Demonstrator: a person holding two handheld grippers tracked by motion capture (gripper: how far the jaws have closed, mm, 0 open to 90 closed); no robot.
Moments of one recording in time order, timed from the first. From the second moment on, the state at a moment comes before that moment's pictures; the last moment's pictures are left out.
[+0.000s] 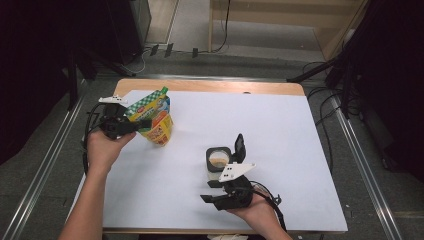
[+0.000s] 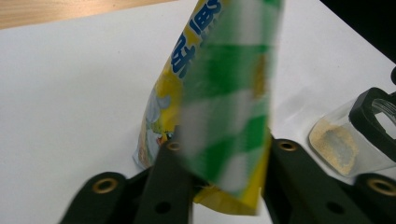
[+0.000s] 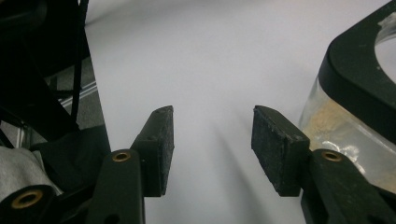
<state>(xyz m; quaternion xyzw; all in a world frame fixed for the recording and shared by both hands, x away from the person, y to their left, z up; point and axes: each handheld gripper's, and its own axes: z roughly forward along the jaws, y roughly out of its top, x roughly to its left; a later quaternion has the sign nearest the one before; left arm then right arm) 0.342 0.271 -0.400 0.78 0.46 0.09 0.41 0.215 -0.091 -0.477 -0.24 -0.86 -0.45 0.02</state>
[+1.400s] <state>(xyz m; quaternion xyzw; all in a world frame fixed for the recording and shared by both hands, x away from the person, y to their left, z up) 0.287 0.230 -0.321 0.81 0.38 0.03 0.44 0.235 0.001 -0.501 -0.24 -0.86 -0.46 0.01</state>
